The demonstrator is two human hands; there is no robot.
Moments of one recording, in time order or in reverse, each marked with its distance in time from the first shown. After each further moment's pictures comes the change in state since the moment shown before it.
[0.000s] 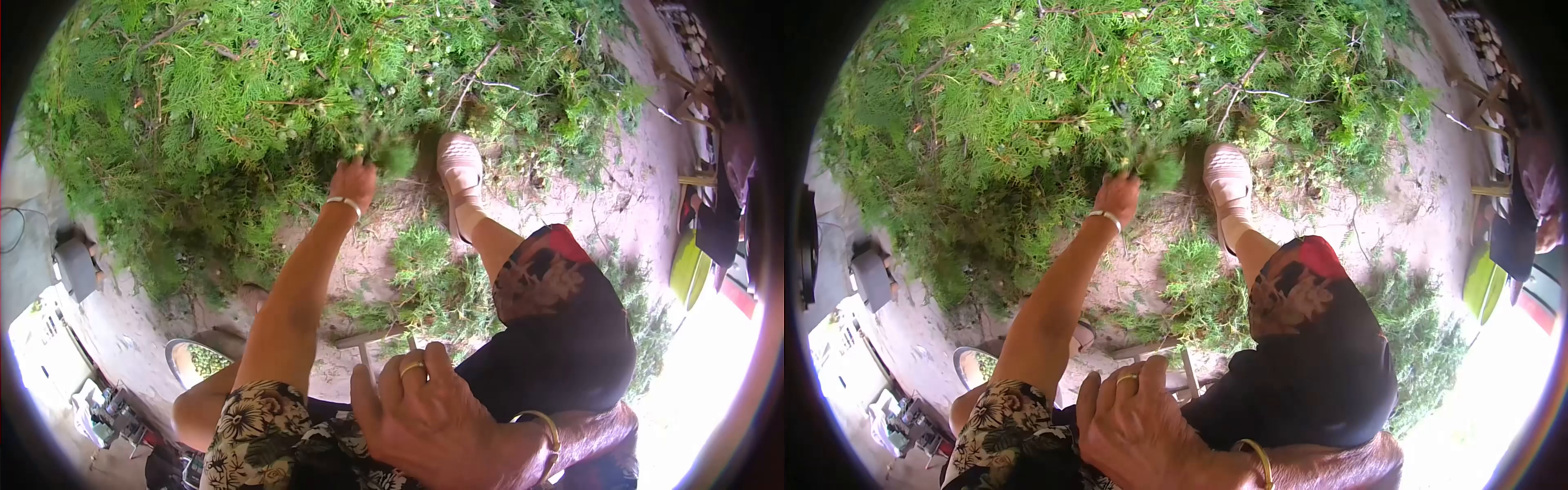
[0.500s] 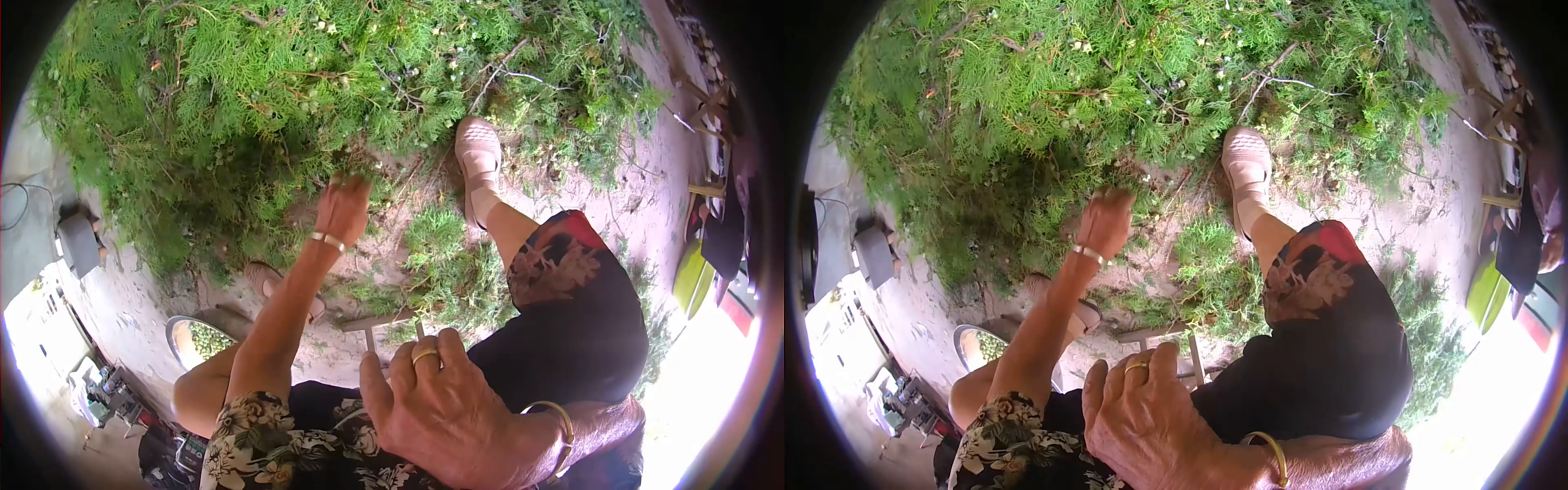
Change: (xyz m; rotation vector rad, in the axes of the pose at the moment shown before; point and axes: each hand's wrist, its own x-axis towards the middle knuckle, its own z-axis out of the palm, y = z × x) left_hand -0.095 -0.013 0.008 -0.317 0.246 -0.048; right_hand 0.005 -0.011 0.003 -0.072 0.041 -0.021
